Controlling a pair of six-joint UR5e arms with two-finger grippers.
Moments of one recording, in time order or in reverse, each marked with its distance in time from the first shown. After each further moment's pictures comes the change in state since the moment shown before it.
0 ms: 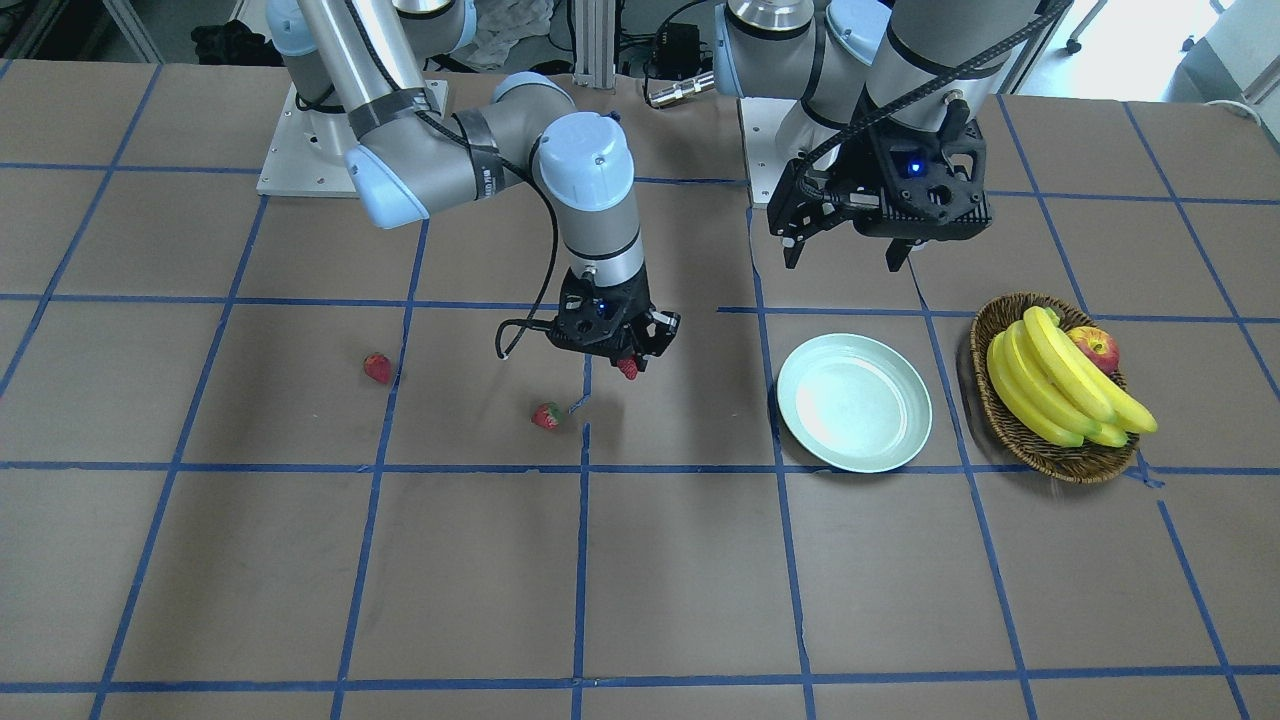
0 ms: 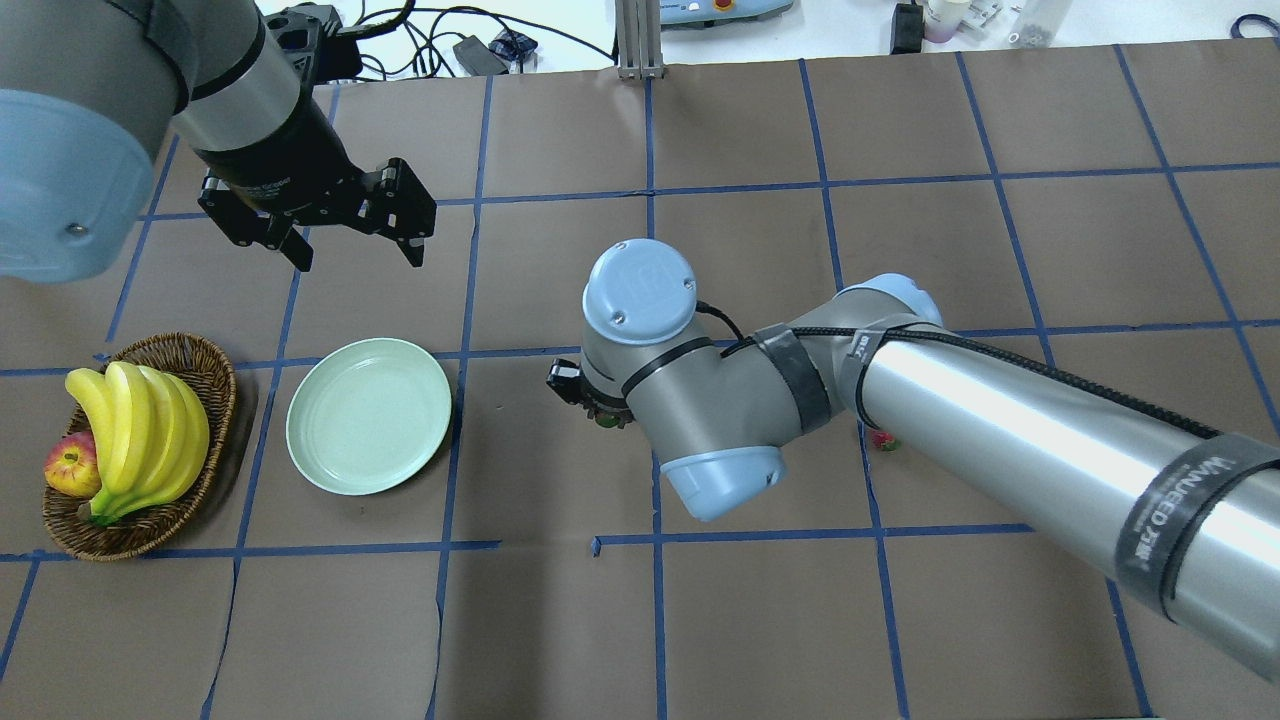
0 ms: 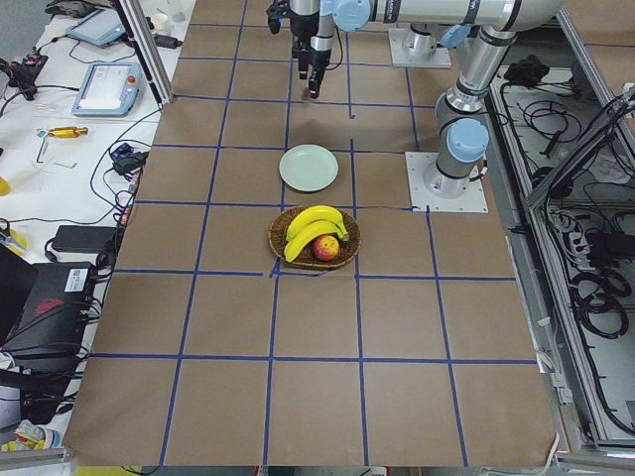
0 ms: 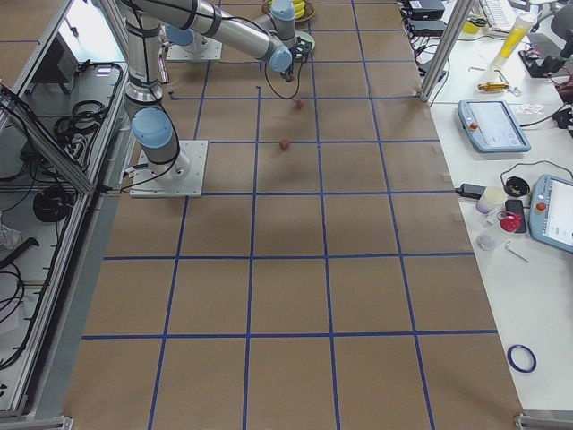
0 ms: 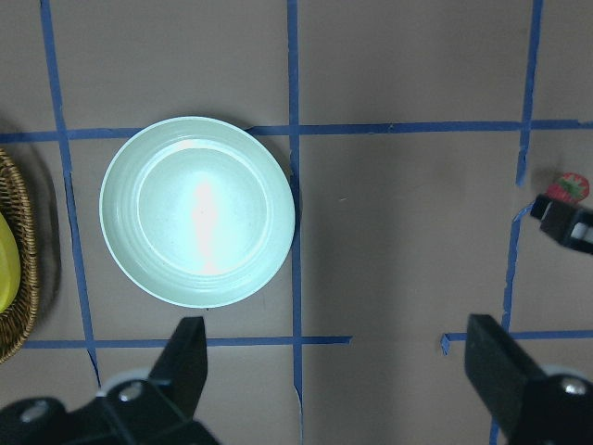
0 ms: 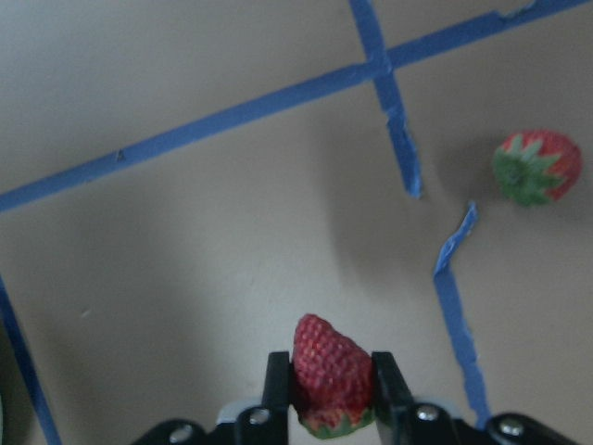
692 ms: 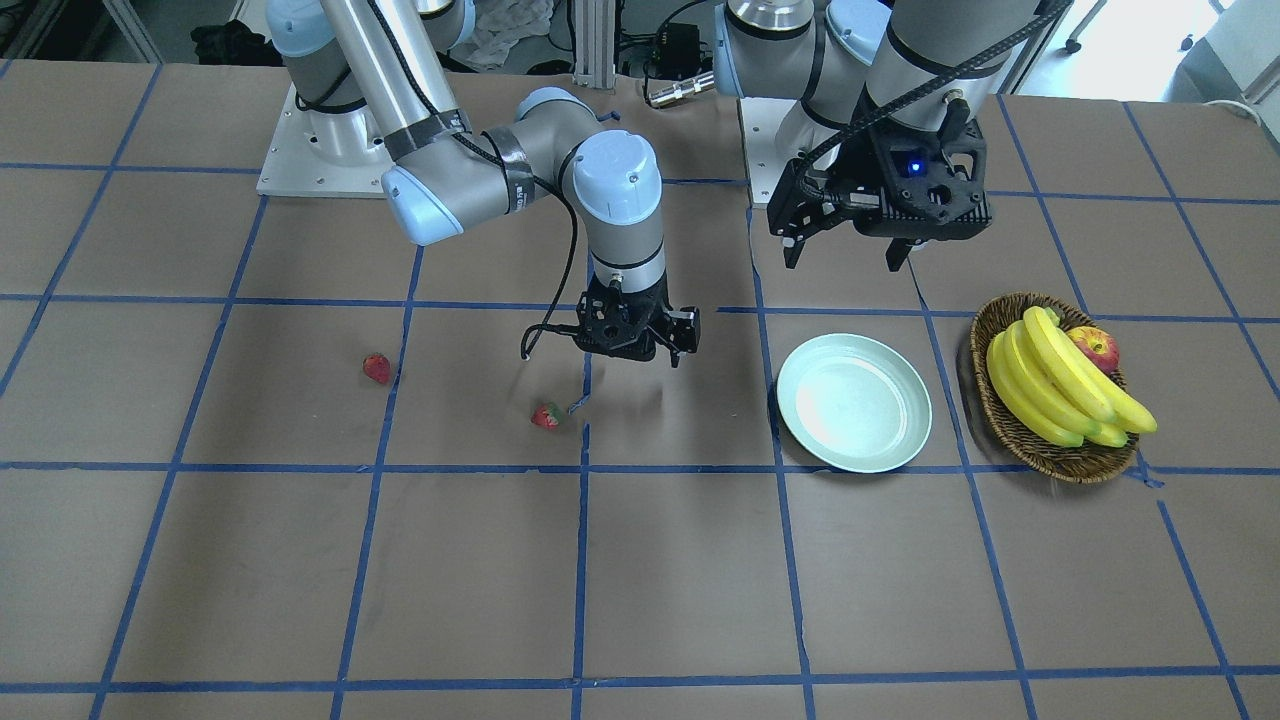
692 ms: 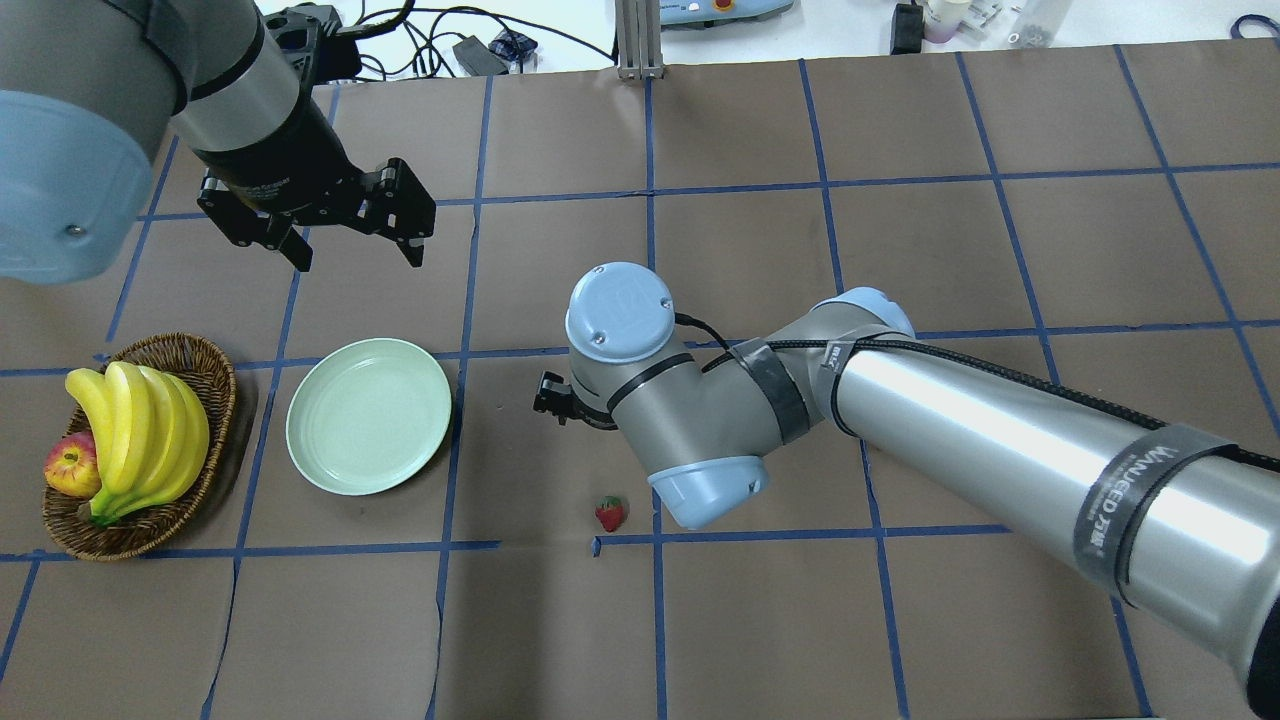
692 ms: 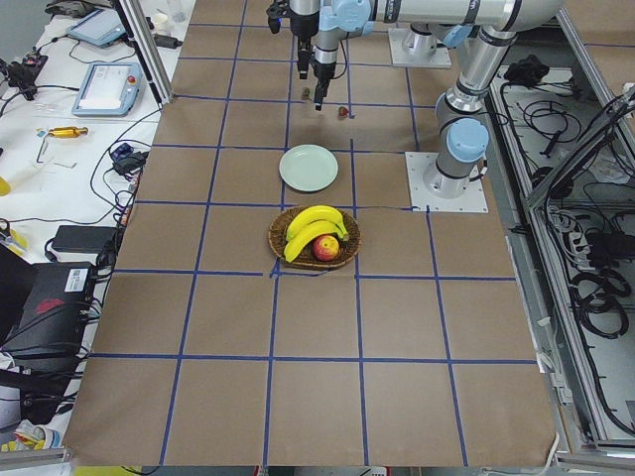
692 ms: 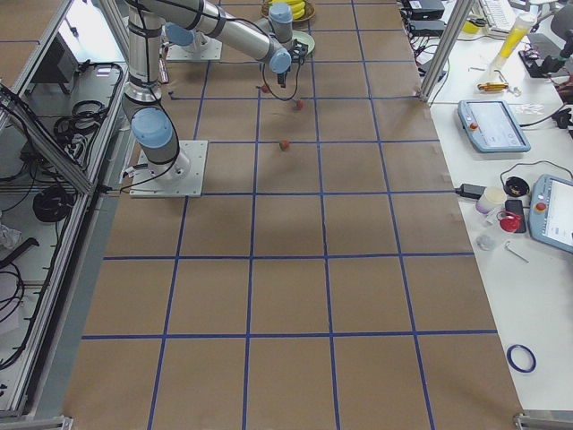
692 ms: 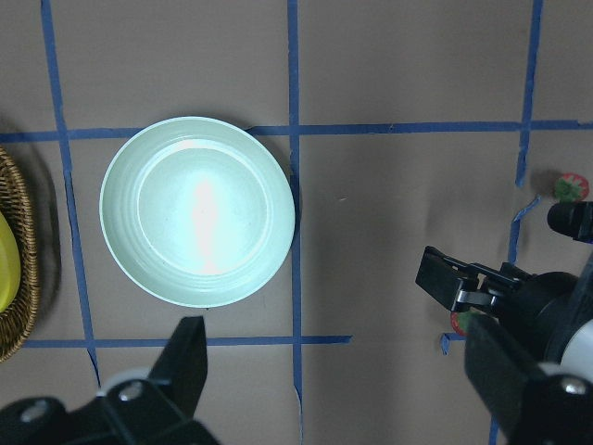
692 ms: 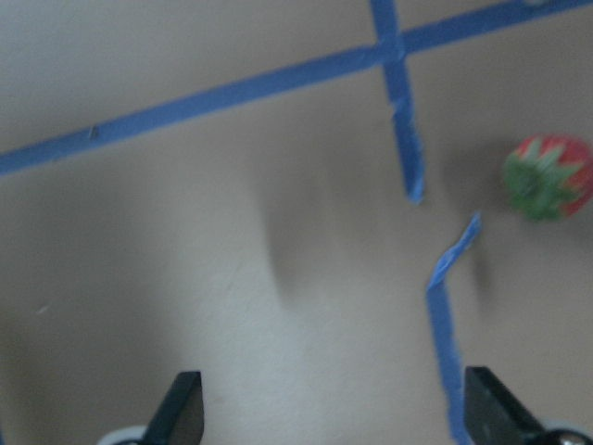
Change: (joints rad) left arm 0.000 0.001 0.000 0.000 0.000 0.000; right arm -0.047 0.002 0.003 0.015 -0.029 -0.114
